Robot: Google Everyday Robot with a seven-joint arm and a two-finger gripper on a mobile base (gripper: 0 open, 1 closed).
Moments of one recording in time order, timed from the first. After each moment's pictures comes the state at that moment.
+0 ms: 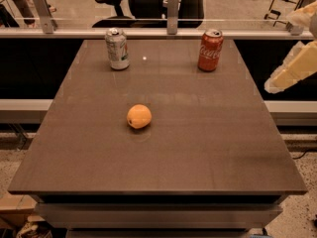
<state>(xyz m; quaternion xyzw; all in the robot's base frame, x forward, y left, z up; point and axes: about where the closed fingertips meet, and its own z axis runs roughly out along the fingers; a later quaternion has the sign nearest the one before) 0.505 -0.245 0.999 -0.52 0.79 0.02 0.33</state>
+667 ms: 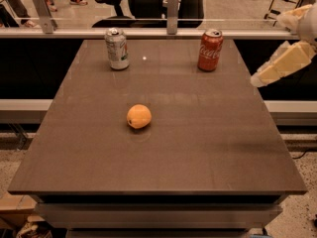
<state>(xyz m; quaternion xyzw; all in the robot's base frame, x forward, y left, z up) 0.536 -0.237 0.987 -0.49 0.78 0.05 0.39</state>
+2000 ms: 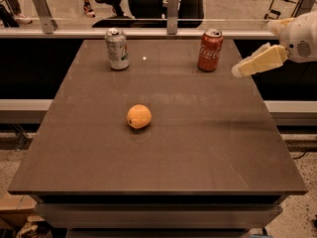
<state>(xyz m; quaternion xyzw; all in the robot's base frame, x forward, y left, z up) 0.593 -0.238 0.960 -0.40 0.78 0.10 0.47</state>
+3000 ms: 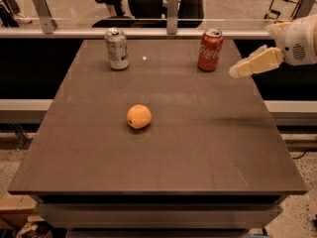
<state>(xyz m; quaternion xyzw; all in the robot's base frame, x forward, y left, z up) 0.601 -0.235 0.951 -0.39 0.78 0.11 0.47</state>
